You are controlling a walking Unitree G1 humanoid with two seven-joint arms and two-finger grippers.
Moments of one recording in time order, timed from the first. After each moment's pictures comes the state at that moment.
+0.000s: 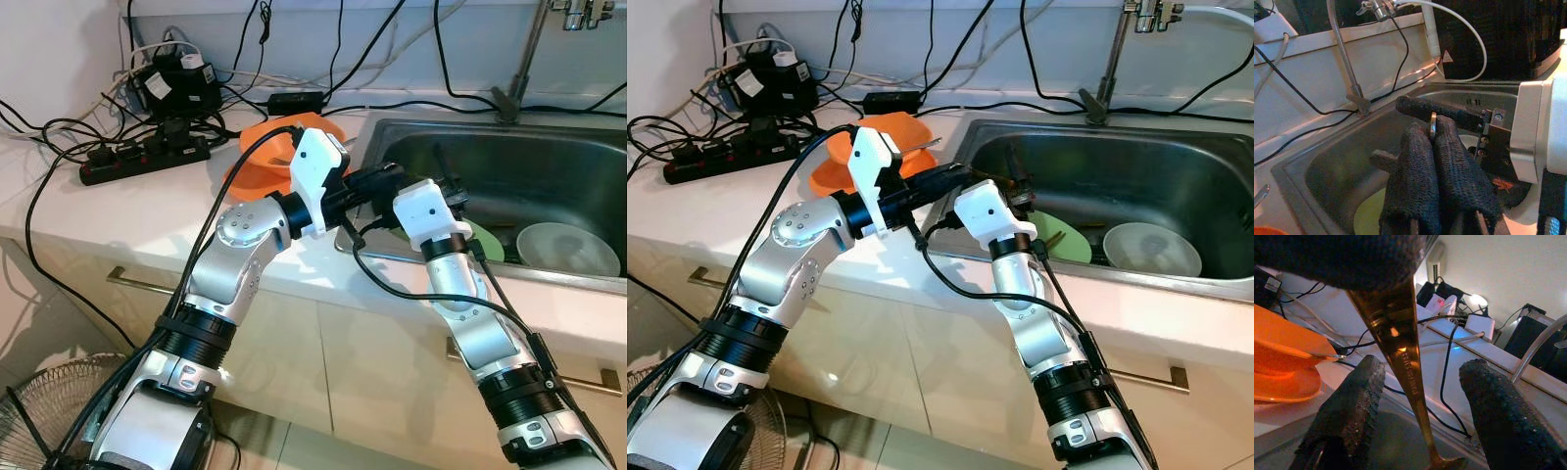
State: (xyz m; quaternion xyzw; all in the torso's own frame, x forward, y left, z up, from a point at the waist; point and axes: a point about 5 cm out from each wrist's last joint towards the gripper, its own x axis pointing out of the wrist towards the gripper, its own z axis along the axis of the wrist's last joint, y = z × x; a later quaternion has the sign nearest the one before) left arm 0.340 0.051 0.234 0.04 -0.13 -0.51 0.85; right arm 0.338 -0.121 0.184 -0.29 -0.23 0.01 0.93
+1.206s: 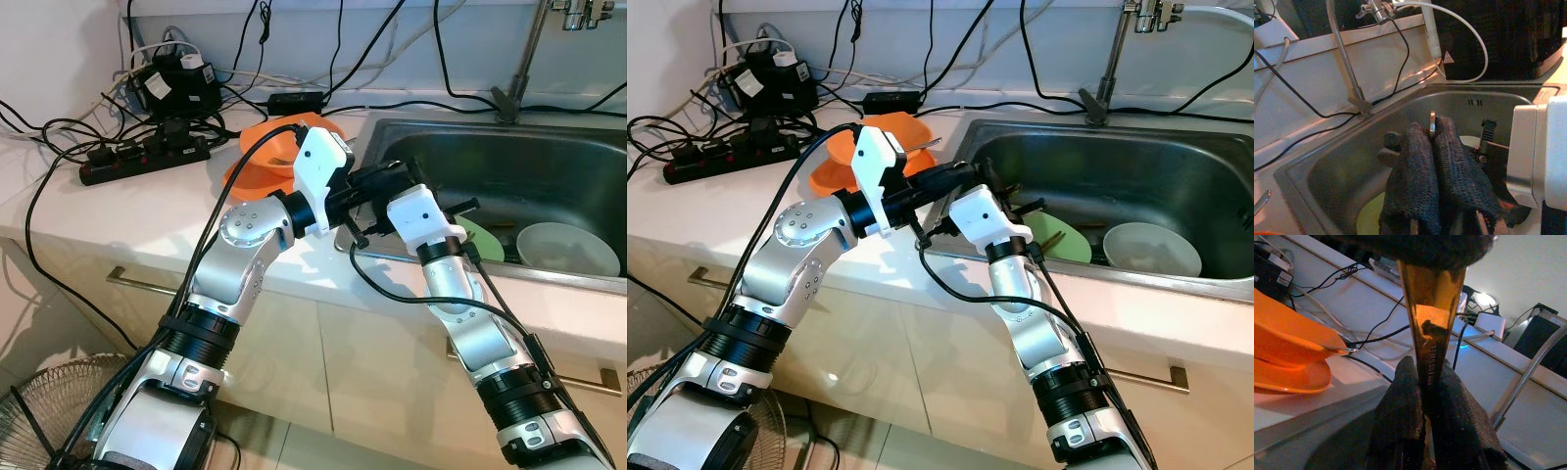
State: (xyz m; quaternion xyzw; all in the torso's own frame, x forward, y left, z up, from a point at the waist) left arm 0.340 0.048 0.236 0.05 -0.14 -0.51 0.85; right arm 0.338 -0.118 0.178 -0.30 -0.22 0.03 0.93
